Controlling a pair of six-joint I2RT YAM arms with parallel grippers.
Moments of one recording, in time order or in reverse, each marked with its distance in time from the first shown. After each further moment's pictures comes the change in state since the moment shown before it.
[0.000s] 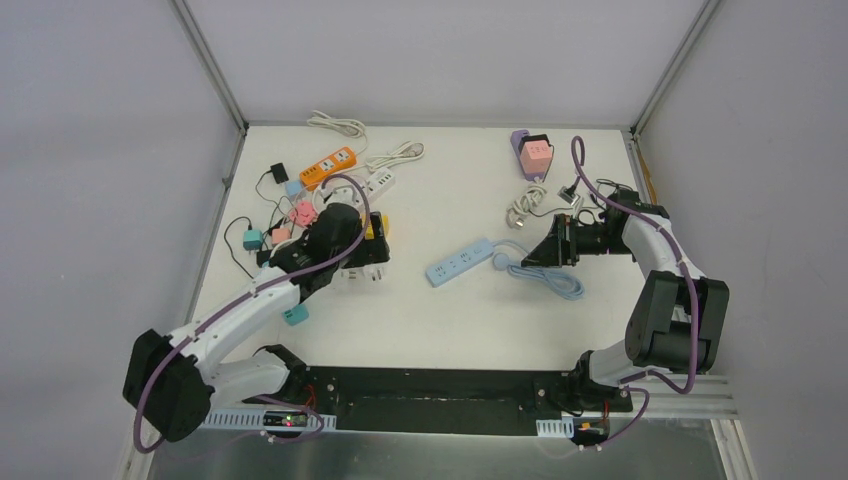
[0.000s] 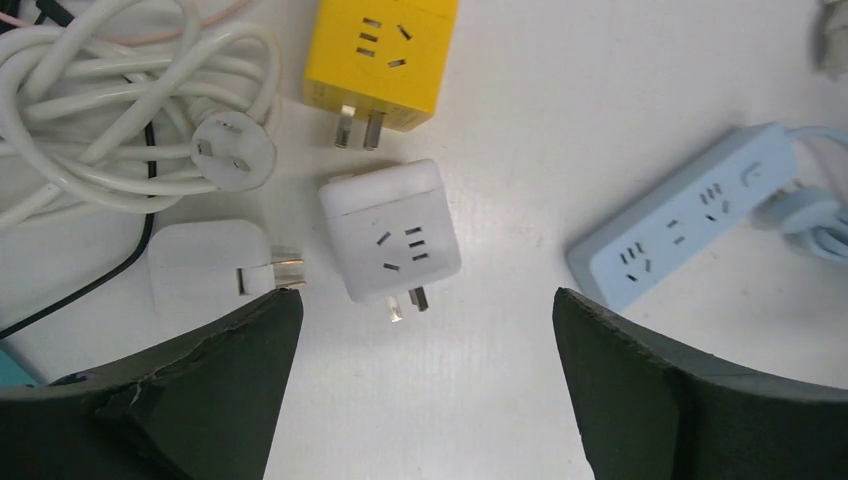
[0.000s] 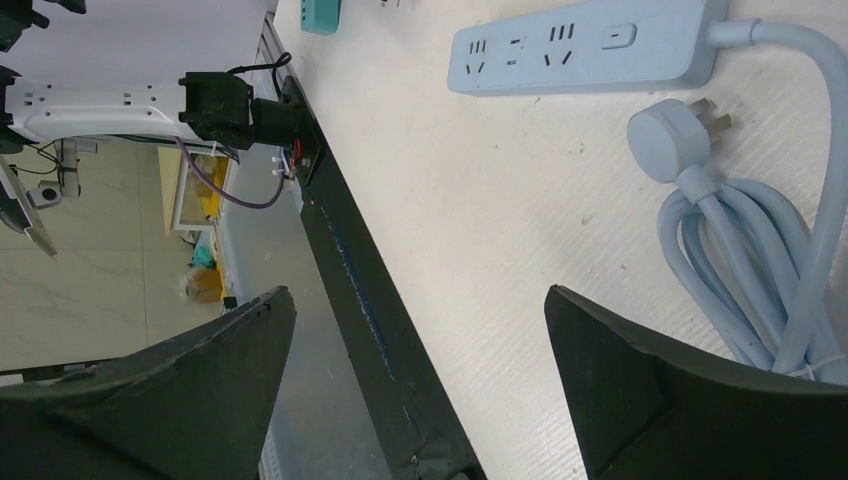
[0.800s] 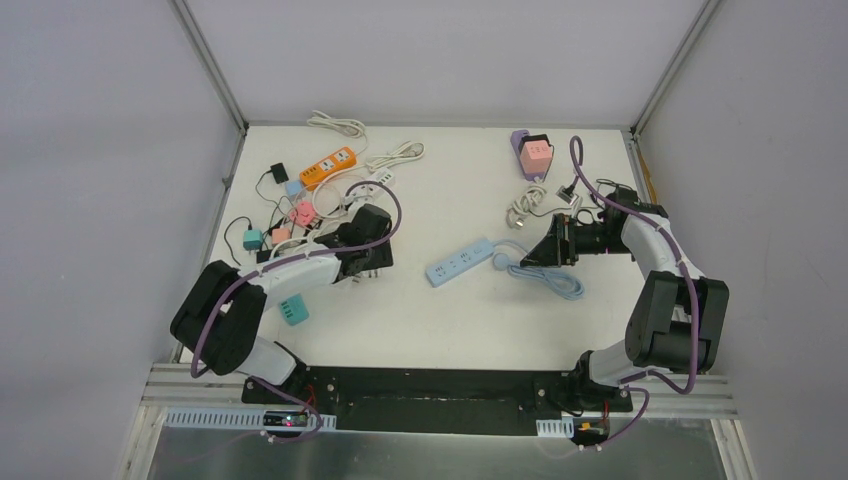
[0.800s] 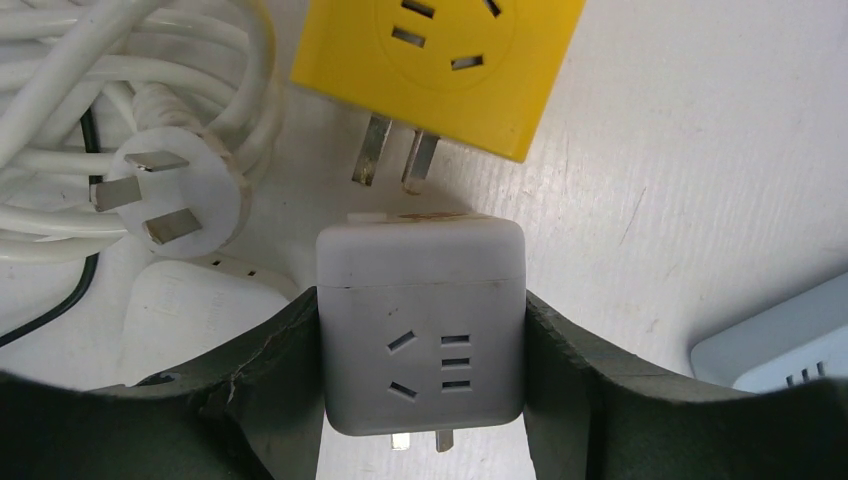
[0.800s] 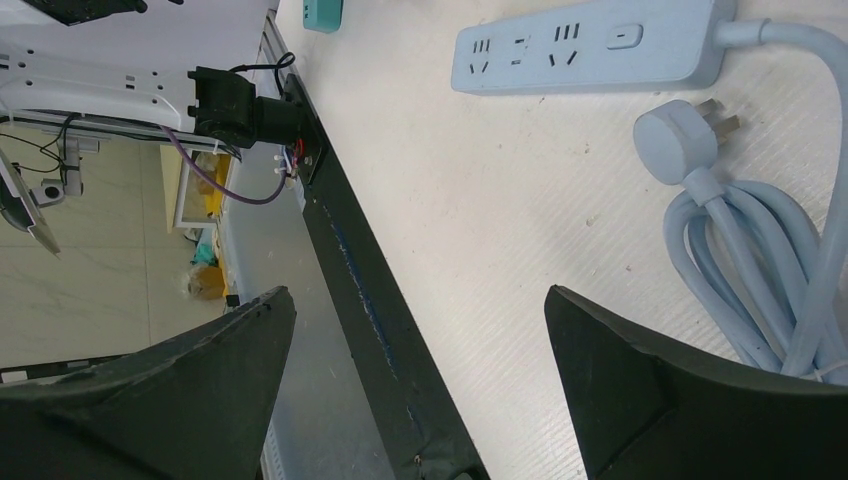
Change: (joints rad) left arm -0.013 0.329 0.002 0.127 -0.080 -0.020; right arm 0.010 -0.001 0.003 -0.001 0.003 0.006
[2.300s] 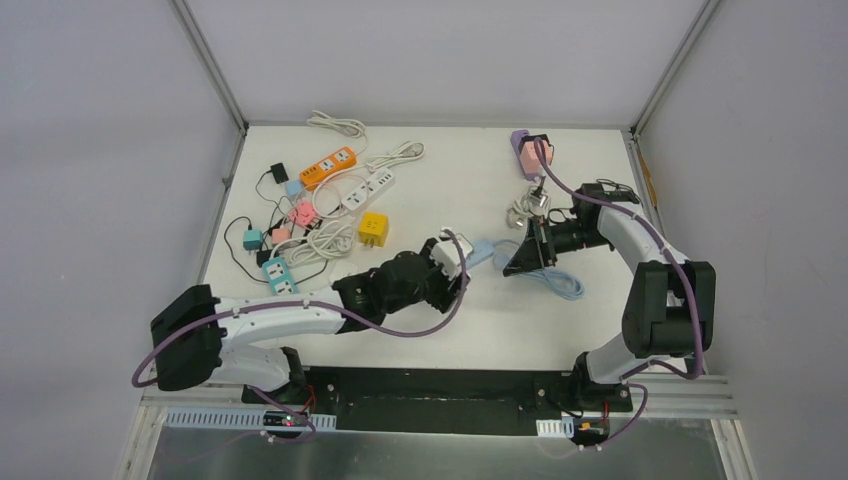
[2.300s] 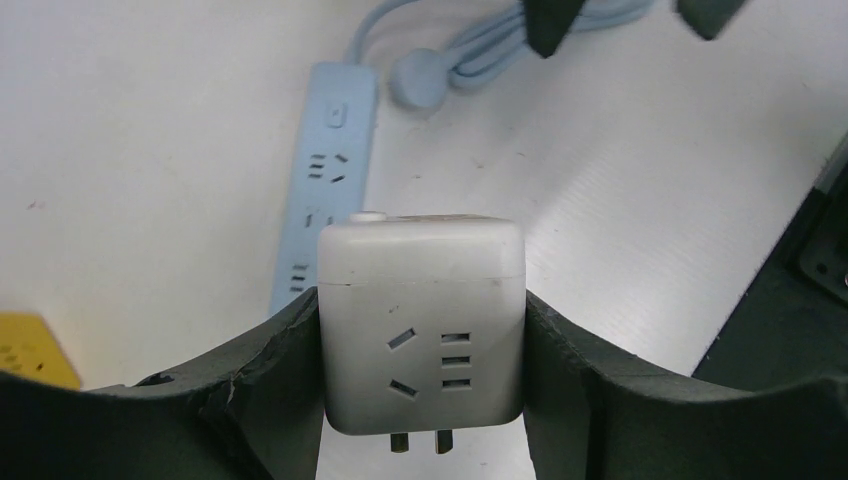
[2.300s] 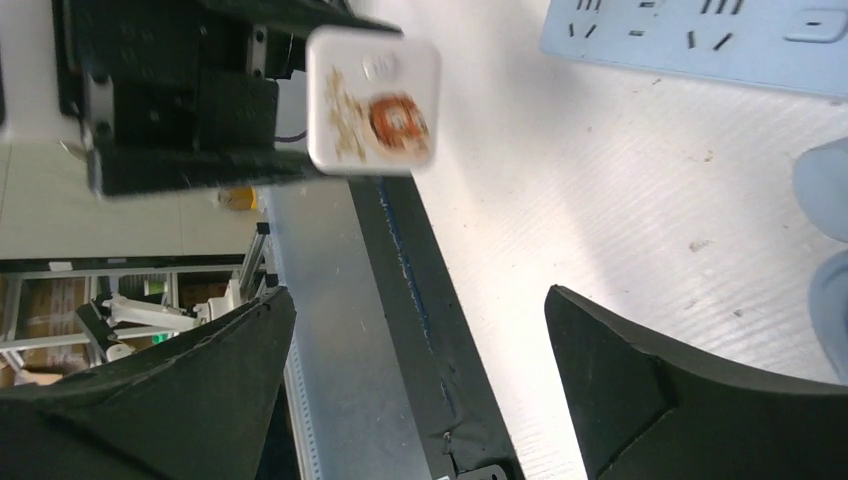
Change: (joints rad) left arm -0.555 -0.130 -0.008 0.425 0.144 0.572; right arm 0.198 0.076 0.072 -0.099 -0.011 -0.039
